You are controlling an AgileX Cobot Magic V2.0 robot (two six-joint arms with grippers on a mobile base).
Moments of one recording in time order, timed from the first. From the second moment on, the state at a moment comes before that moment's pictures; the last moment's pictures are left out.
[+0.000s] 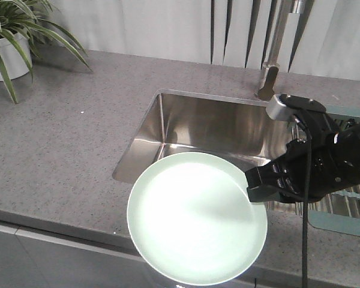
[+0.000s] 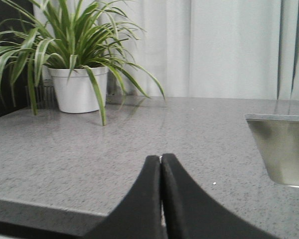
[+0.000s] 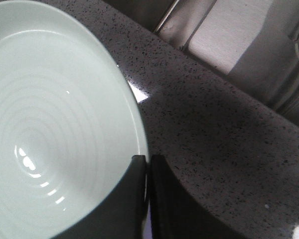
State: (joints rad) left arm 0.01 -0.01 0.03 0.04 0.02 -0.10; right arm 0.25 1.31 -1.03 0.55 0.99 -0.26
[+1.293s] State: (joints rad) left arm 0.01 -0.01 0.03 0.04 0.02 -0.10; right arm 0.25 1.31 -1.03 0.55 0.99 -0.26
